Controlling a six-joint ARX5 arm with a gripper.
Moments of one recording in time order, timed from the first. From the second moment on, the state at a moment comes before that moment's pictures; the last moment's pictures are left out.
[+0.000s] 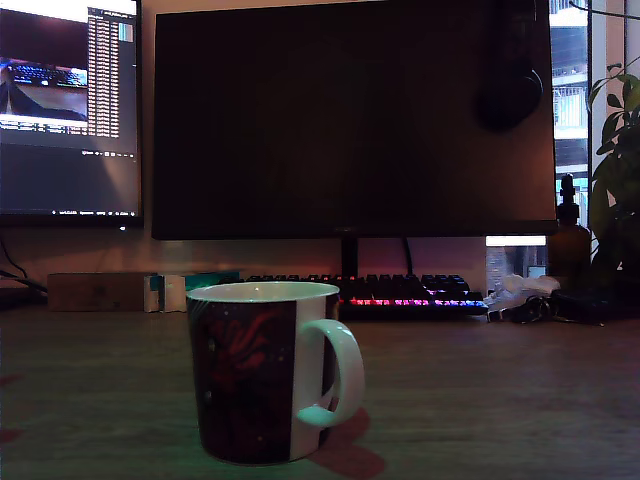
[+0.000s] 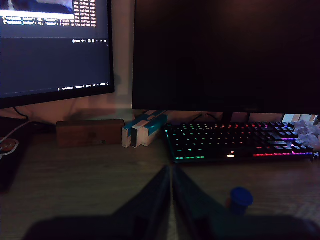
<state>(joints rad) -0.08 0.29 0.35 -0.15 0.18 -0.15</state>
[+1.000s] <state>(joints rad) -0.08 0.46 0.34 -0.03 0.27 -0.11</state>
